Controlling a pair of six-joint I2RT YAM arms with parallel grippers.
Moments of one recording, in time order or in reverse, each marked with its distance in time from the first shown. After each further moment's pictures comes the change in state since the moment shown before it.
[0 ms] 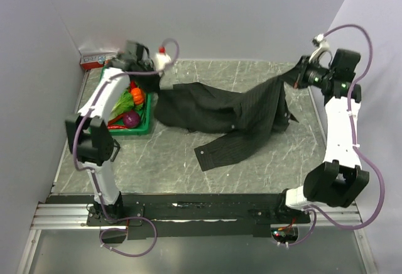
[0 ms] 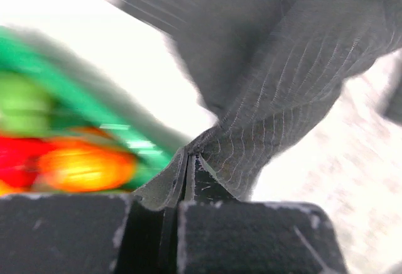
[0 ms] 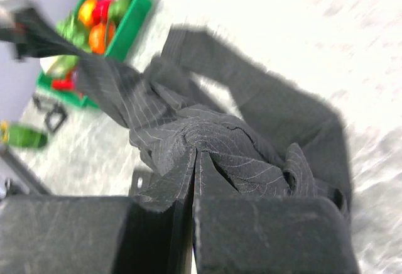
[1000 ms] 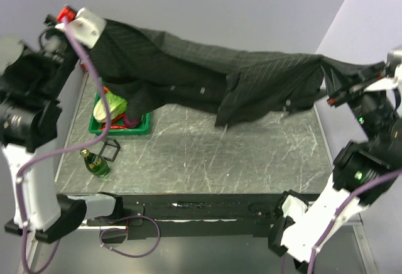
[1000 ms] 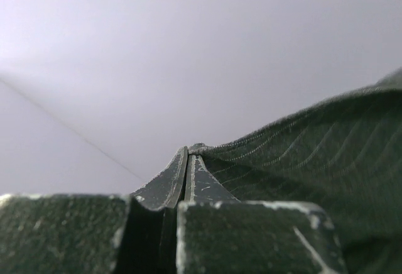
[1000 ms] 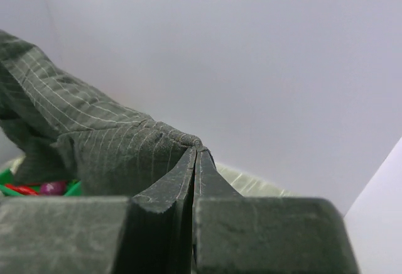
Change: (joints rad) left arm -0.031 -0.620 0.377 0.238 -0.328 0.130; right arm -0.381 -0.472 0.287 0.291 -0.145 0.356
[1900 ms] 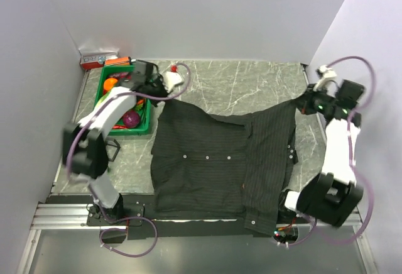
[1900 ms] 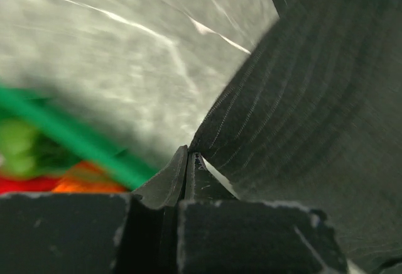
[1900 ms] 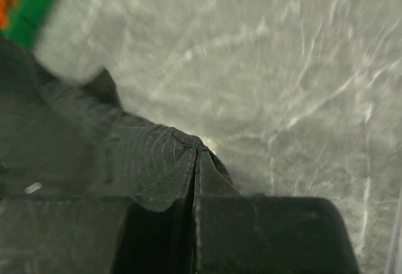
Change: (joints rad) left arm -0.054 0.414 -0.740 0.105 0.256 0.002; right arm 0.193 0.270 -0.648 -0.205 0.195 -0.579
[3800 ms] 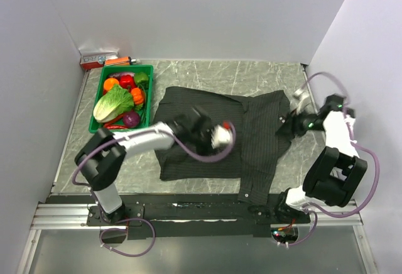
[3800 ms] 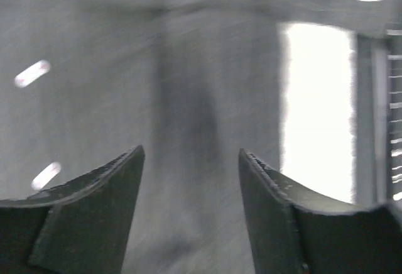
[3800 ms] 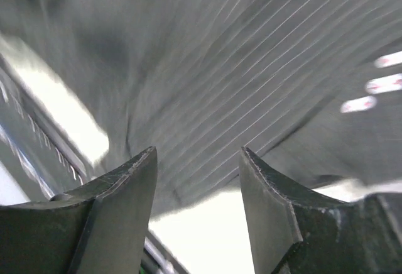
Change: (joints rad) left arm -0.528 0.021 -0.293 0.278 0.175 -0.136; right arm 0.036 0.230 -0.056 -0.522 -0.055 -0.643
